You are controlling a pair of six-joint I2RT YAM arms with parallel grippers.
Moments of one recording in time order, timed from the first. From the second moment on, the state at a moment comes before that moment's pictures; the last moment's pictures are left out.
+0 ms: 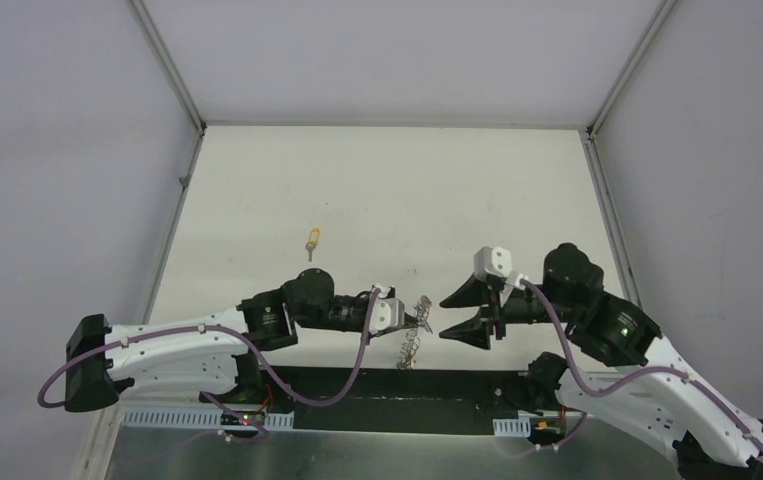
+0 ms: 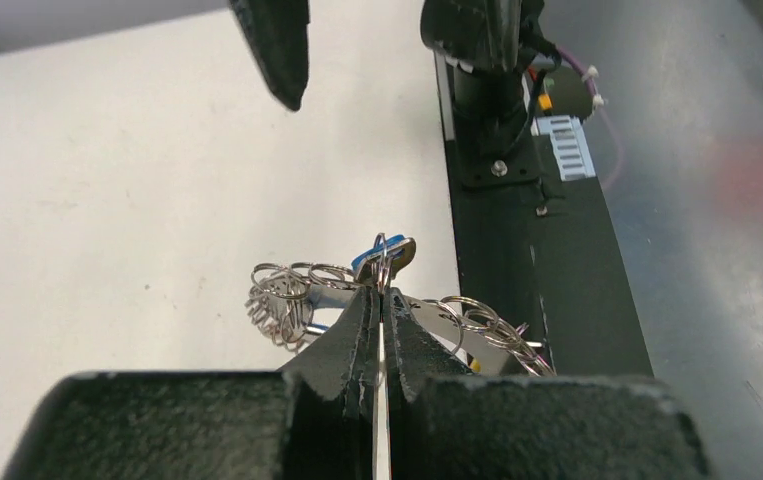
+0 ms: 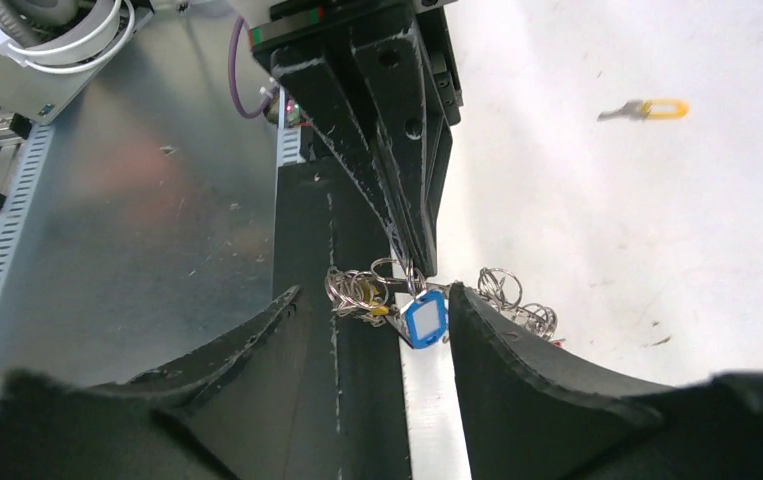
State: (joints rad) left arm -1.23 0.95 0.67 0.06 0.36 0.21; right arm 0.89 0.65 0.90 -0.62 -0.64 -0.07
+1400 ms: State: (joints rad) left arm -1.23 0.88 0.49 0.64 0.37 0.15; right arm 0.89 0.57 0.79 -0.45 -0.60 -0.08
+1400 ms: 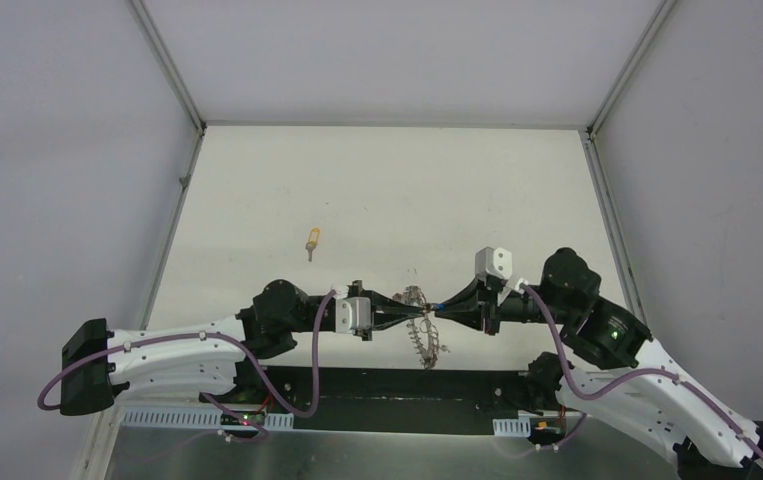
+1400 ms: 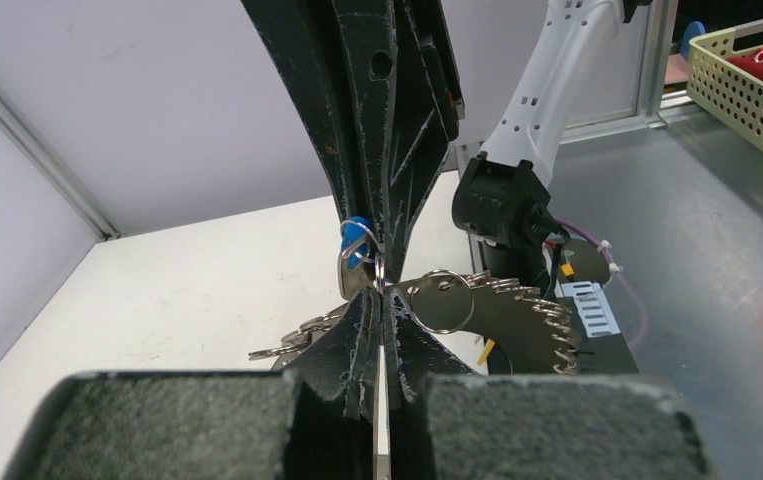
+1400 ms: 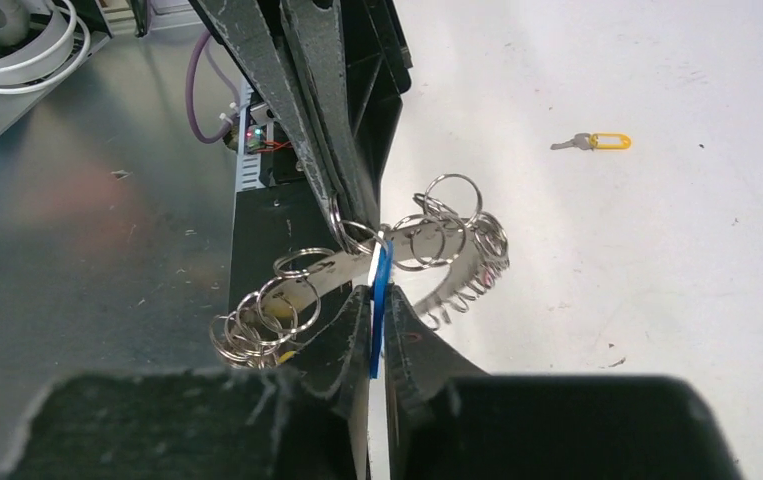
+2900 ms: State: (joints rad) left arm -1.23 0.86 0.48 0.64 0.37 0.13; right arm 0.89 0.55 0.82 -0.40 -0.60 -0.10
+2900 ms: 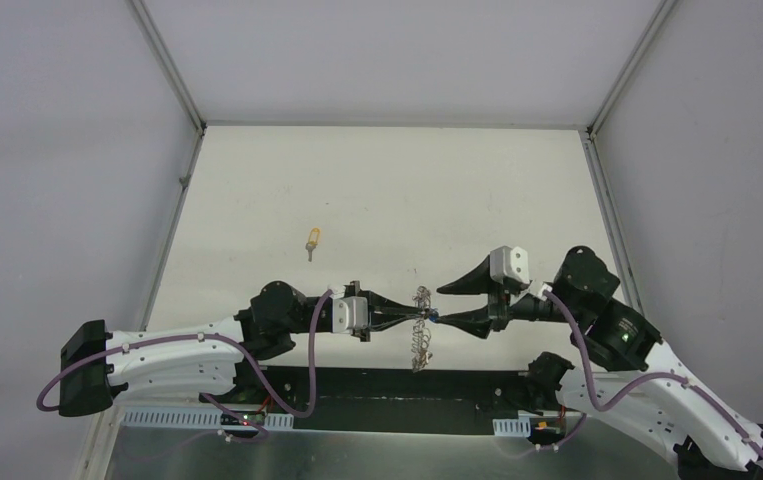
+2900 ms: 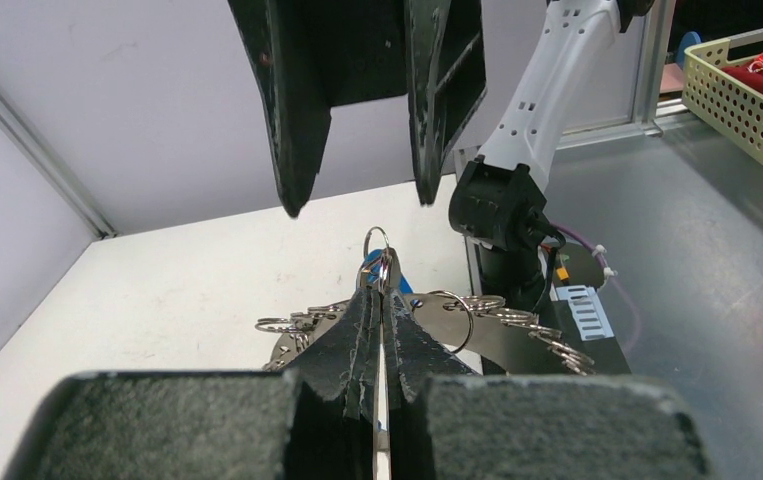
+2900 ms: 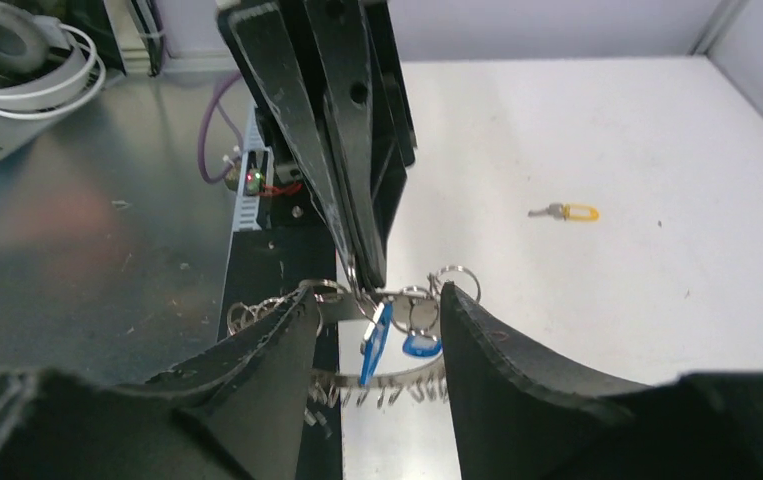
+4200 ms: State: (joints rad) left arm -1.22 0.86 0.48 0.64 0.37 0.12; right arm 0.89 0.61 0.74 -0.27 -0.71 -0.05
